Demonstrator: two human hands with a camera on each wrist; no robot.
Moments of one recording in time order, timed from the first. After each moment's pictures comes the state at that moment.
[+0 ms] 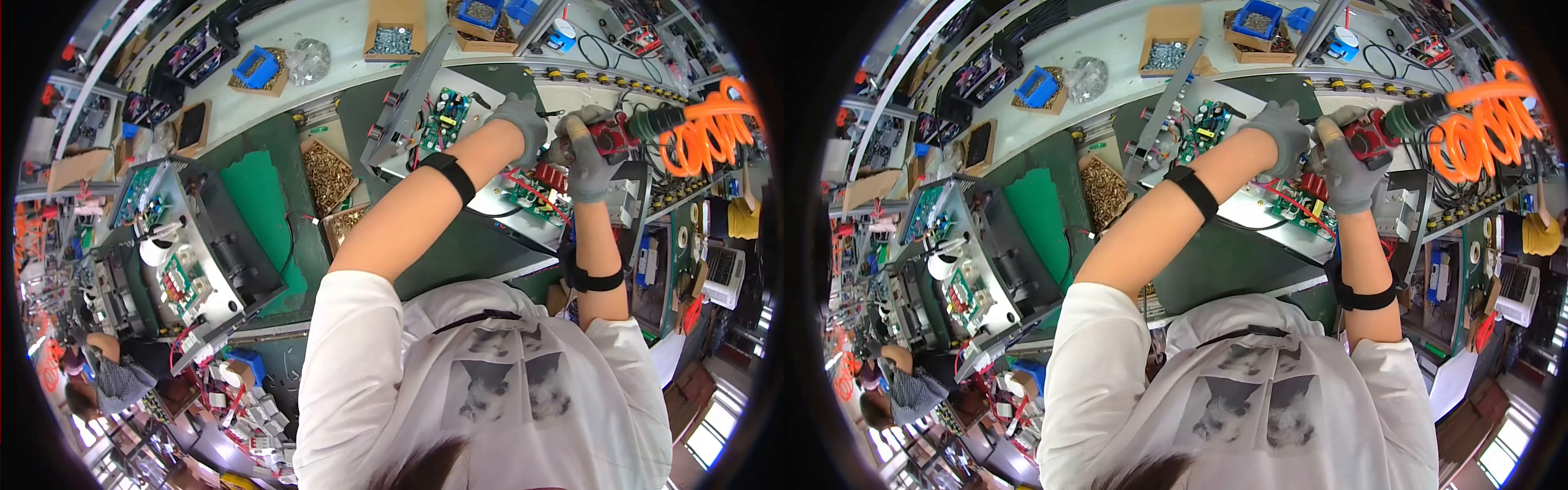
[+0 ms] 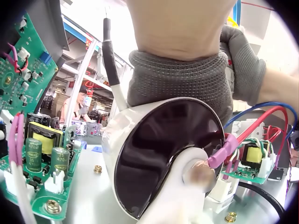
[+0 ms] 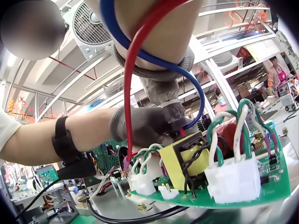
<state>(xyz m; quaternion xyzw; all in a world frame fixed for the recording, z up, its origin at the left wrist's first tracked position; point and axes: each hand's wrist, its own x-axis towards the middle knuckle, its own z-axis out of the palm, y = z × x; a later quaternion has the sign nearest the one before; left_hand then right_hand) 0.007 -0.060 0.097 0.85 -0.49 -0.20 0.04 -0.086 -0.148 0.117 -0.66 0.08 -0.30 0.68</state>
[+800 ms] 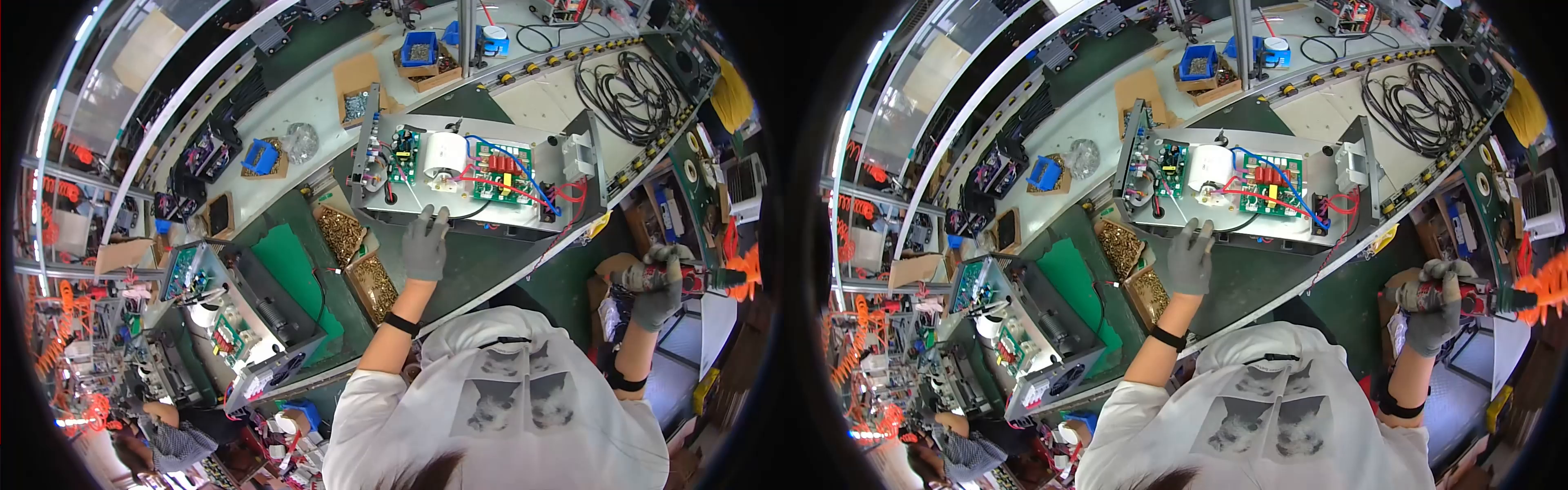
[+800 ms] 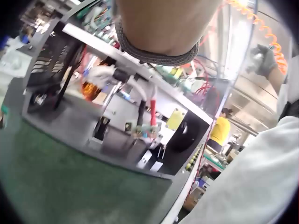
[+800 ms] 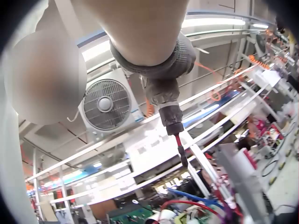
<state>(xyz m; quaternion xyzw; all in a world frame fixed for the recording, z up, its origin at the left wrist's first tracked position) -0.135 0.071 -0.006 0.86 -0.34 0.19 0.32 -0.380 -0.196 0.148 -0.53 0.15 -0.50 0.67</state>
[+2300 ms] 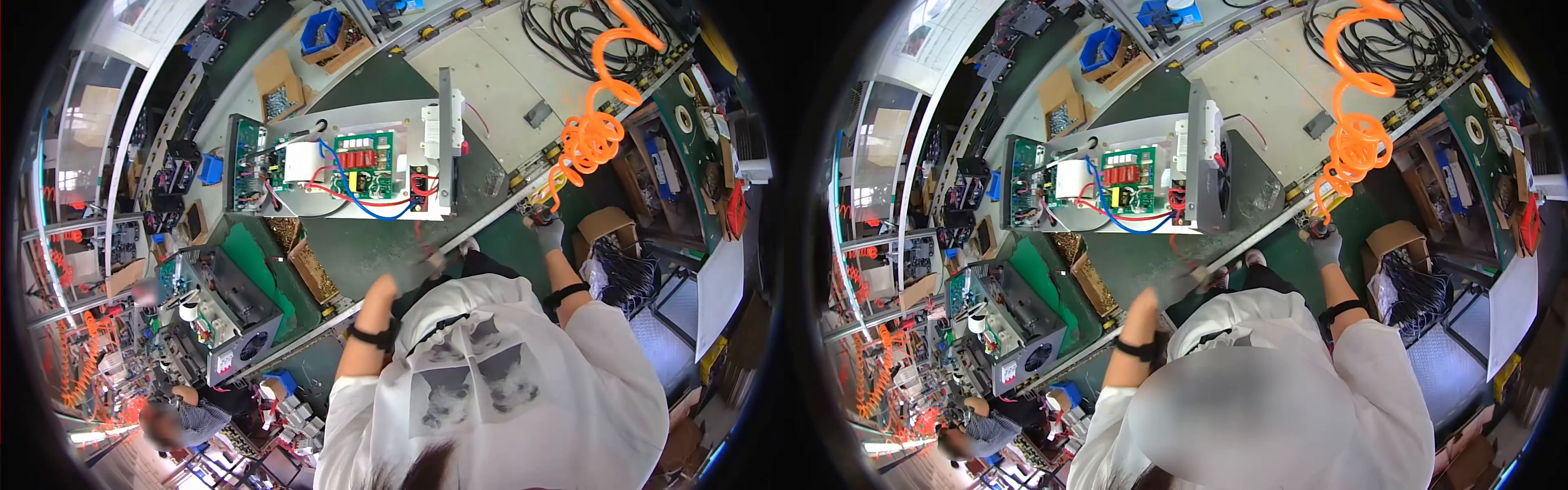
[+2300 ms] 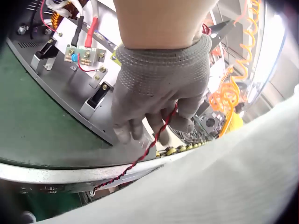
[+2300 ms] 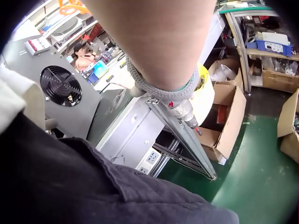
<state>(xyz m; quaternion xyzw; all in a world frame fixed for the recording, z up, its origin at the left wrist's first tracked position) -0.241 -0.064 0.000 0.74 -0.29 -0.55 0.27 -0.428 -0.354 -0.207 -0.63 0.48 -0.17 0.58</state>
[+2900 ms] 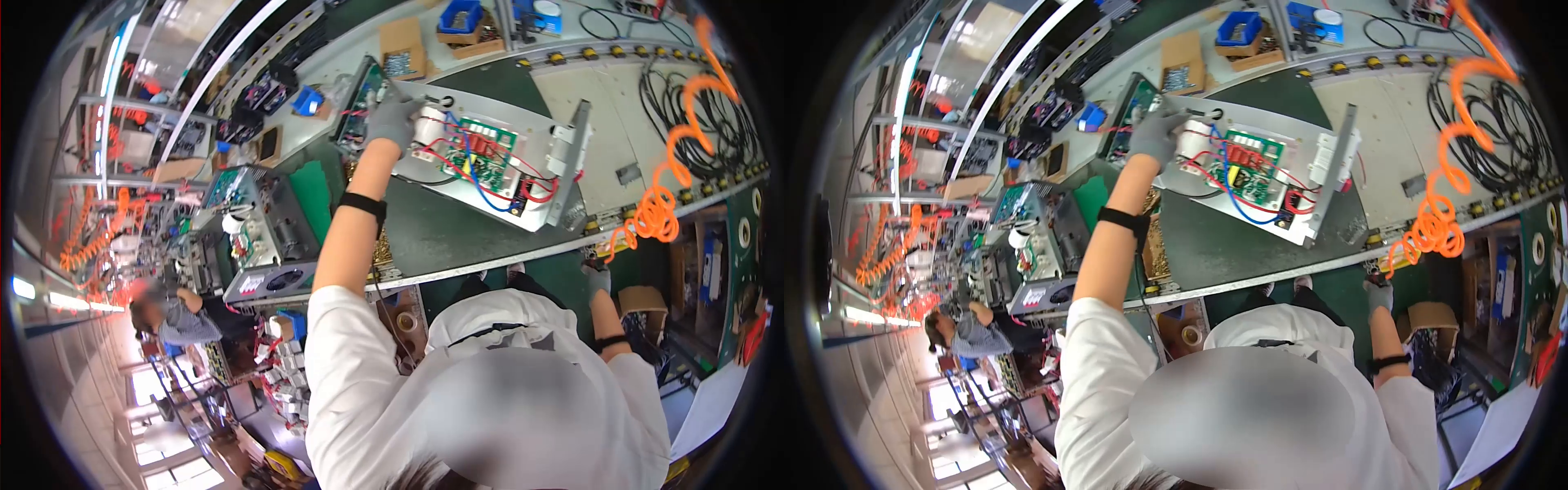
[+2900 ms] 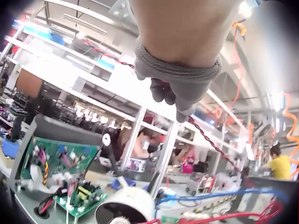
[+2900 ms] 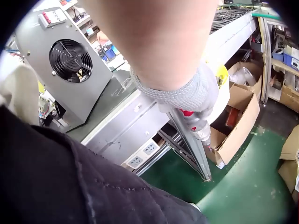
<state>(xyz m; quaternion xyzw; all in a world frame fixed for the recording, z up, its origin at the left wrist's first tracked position) -0.024 -0.014 0.089 0.96 -0.29 0.07 0.01 -0.429 -0.374 -0.245 -0.66 0.52 0.08 0.54</state>
